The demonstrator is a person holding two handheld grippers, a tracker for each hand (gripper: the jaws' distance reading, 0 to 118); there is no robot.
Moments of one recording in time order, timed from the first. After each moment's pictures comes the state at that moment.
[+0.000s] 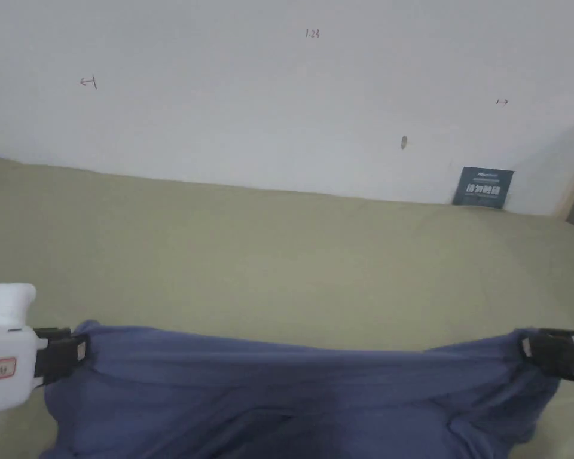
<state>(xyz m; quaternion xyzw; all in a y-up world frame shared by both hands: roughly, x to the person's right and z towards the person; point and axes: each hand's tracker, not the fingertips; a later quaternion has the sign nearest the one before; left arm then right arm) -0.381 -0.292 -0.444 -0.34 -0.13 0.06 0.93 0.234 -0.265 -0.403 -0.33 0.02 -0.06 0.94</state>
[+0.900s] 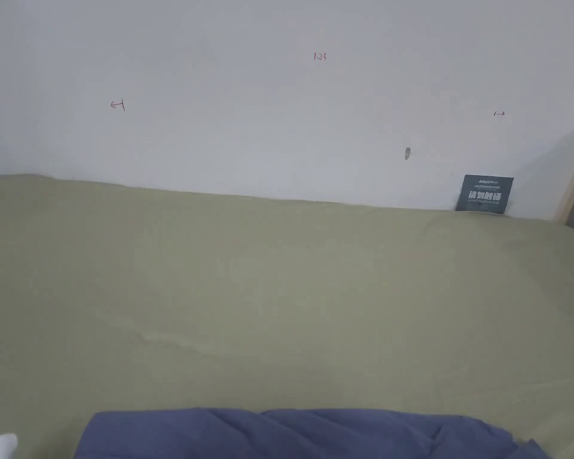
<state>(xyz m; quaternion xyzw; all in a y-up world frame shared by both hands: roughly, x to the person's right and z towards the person) -0.426 -0.374 -0.325 -0.43 -0.08 0.18 0.88 0.239 -0.358 -0.263 -0.43 -0.04 -0.12 0.90</state>
